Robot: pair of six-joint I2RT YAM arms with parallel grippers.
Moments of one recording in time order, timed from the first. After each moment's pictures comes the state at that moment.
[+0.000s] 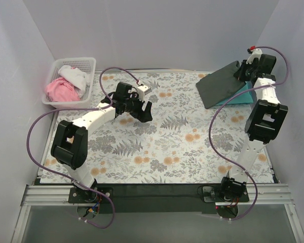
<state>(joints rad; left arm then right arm) -0.44 1.72 1.23 -0.28 0.51 0.09 -0.29 2.12 1.85 -0.26 -0.49 -0.10</state>
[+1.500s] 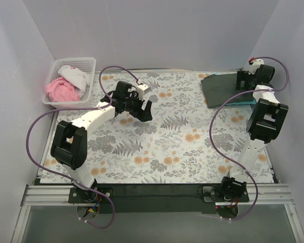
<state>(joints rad) -0.44 1.72 1.25 -0.33 0.51 0.09 -0.33 2.19 1.70 -0.09 -0.20 -0.25</state>
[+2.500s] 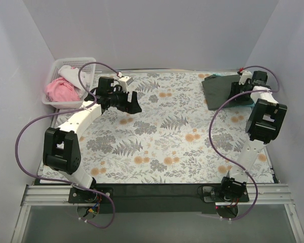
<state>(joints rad) -0.28 1.62 1.23 -0.34 0.58 -0.02 -0.31 2.14 1.67 -0.43 -0.40 -0.30</state>
